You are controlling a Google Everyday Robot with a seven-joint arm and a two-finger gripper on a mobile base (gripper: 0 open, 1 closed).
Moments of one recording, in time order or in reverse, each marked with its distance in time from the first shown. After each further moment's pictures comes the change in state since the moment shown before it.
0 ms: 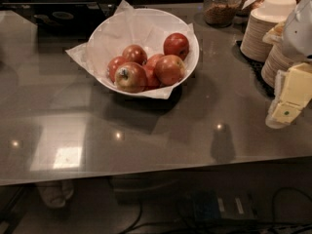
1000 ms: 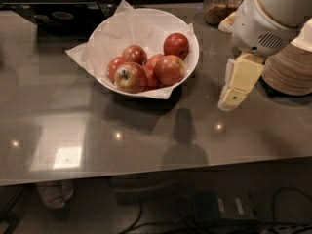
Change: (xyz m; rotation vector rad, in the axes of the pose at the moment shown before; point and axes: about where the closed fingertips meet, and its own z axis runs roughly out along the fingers) arm -0.077 -0.026 0.025 0.047 -0.137 -0.106
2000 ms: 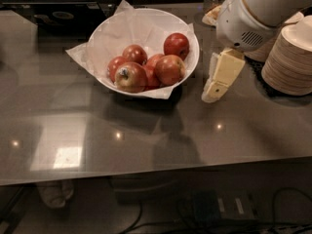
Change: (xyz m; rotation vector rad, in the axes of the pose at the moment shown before) arm -0.032 -0.018 0.016 0.033 -0.113 -0.053
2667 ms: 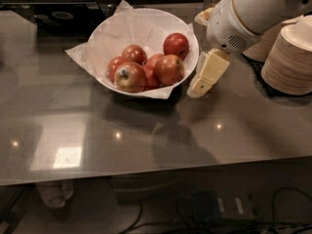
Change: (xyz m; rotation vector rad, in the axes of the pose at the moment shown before) arm -0.014 -0.017 0.024 0.034 -0.114 0.040
